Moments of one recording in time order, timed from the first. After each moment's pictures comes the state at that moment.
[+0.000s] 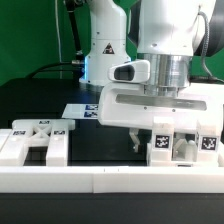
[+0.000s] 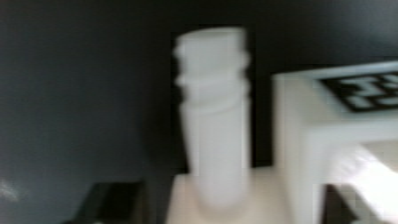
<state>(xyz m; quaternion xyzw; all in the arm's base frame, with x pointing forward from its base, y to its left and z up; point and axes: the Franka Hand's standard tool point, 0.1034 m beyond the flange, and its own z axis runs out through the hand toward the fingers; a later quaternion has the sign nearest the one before) 0.568 0.051 0.008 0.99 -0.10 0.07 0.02</state>
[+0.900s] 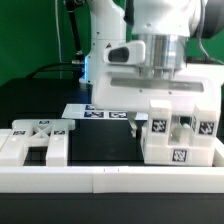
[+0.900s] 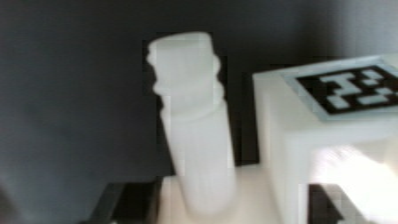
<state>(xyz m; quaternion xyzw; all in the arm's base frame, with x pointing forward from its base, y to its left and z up) 0.571 0.038 0.050 0.99 -0.09 0.05 0.01</state>
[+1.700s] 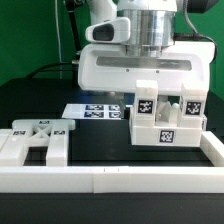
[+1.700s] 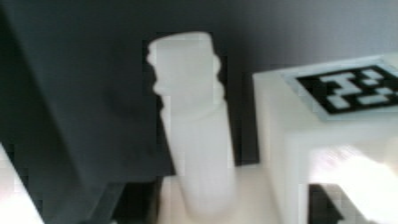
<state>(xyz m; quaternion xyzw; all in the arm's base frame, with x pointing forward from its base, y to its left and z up) 0.555 0.015 0.069 0.99 -0.09 -0.05 0.00</state>
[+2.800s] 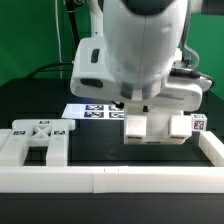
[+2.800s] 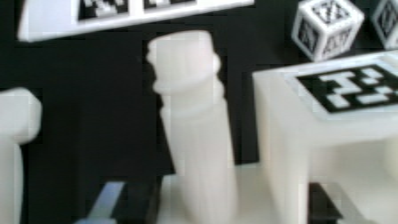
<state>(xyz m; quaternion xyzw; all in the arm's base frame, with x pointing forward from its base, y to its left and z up) 0.528 0.014 0.074 0.90 -0.09 -0.43 0.00</state>
